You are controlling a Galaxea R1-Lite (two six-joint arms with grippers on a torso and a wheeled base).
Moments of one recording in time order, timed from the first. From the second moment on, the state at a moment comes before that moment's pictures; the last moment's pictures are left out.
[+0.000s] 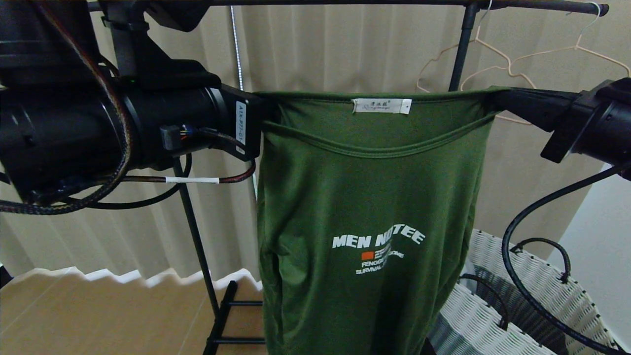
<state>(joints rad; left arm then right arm) -0.69 1.49 -1.23 -0.18 0.13 0.18 0.36 1.33 -0.93 -0.48 0.19 -0.04</state>
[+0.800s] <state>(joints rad) -0.56 1.50 -1.23 -0.18 0.24 0.22 0.42 1.28 -0.84 -0.49 0.28 -0.04</state>
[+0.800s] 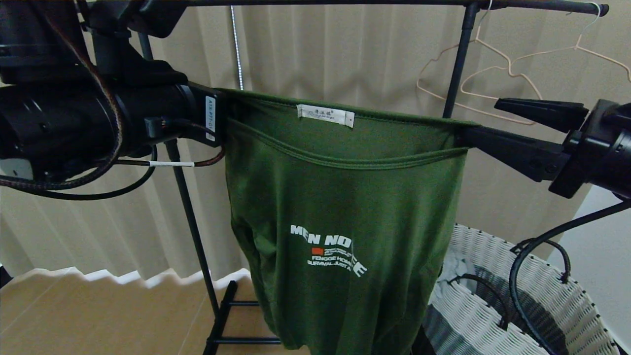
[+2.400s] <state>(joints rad) -0.42 1.26 -0.85 -0.22 0.19 0.18 -0.02 1.18 -0.54 -0.51 0.07 -0.34</state>
